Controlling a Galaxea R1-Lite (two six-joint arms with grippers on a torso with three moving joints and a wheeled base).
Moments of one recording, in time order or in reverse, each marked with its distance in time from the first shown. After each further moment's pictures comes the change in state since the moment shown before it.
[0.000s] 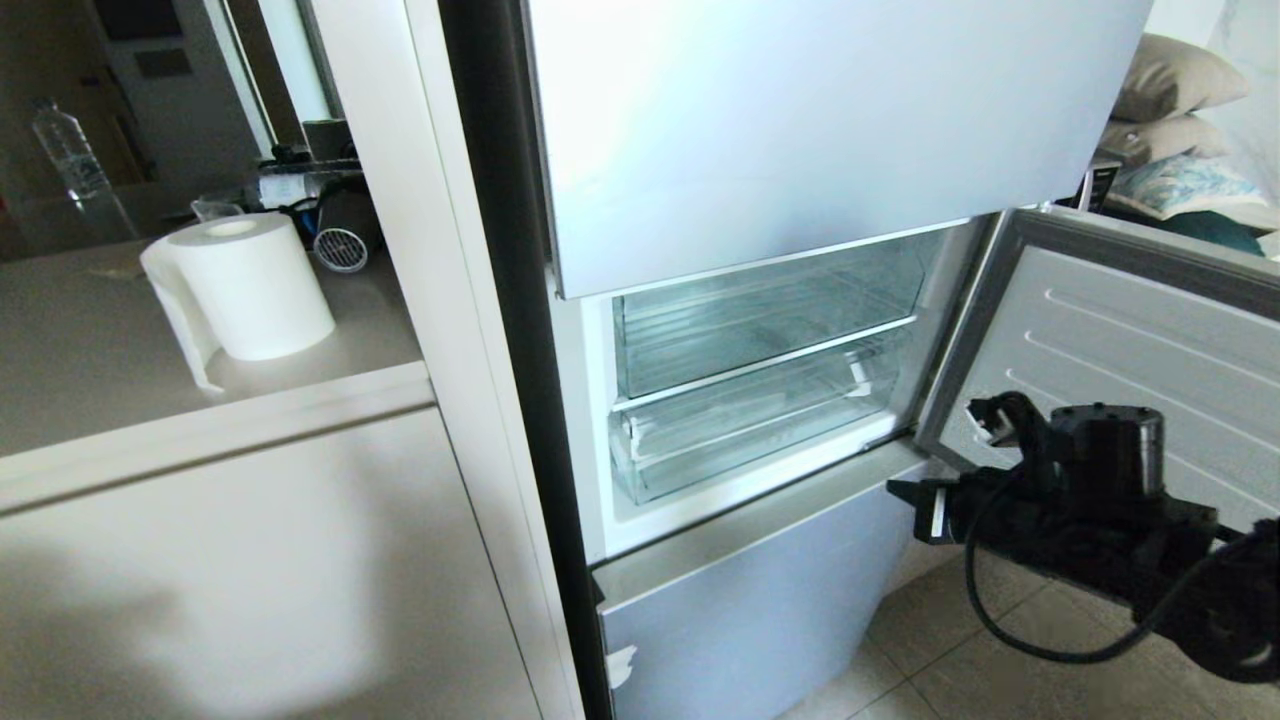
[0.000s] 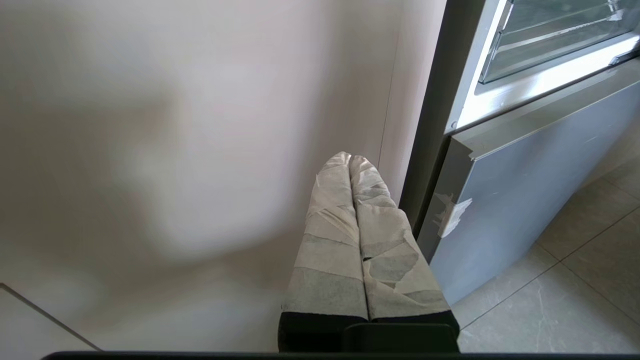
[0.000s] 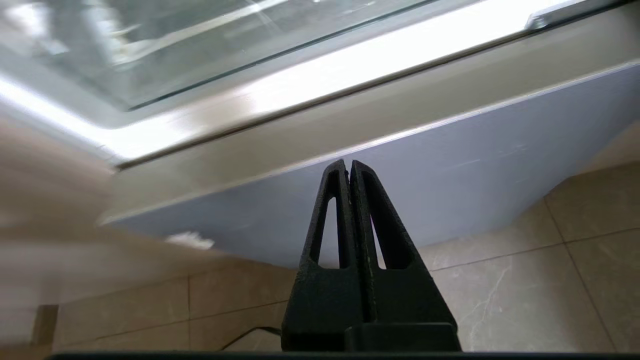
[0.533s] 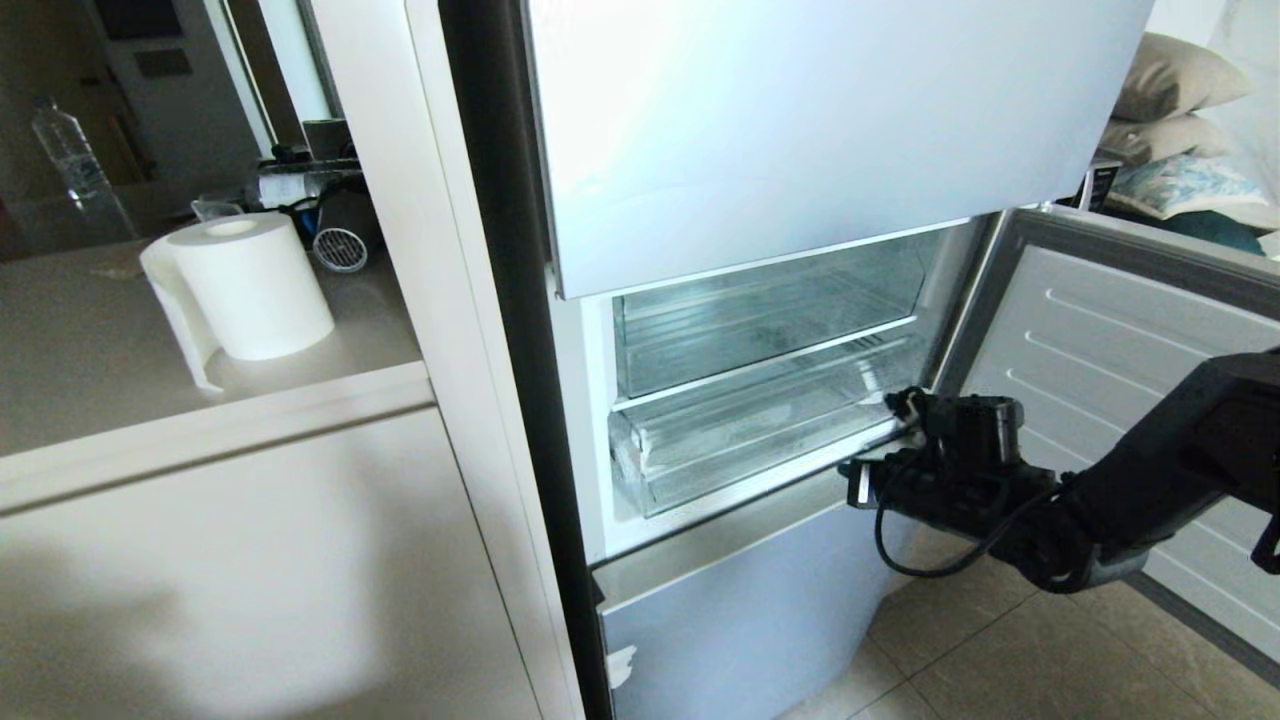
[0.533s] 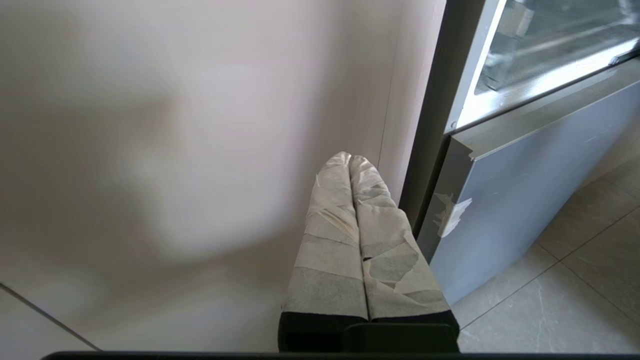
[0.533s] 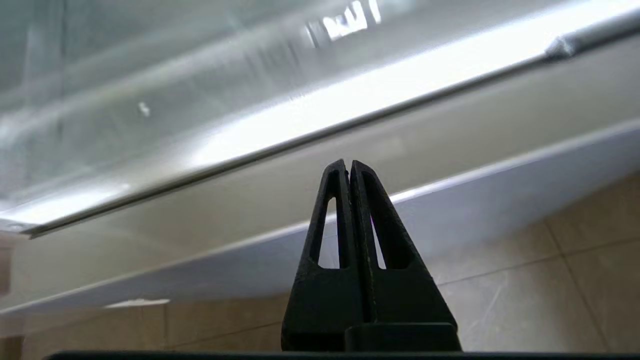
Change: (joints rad) left arm 0.000 0.000 0.000 0.000 0.000 0.000; right arm -0.004 0.360 -0.342 0.013 -0.036 0.006
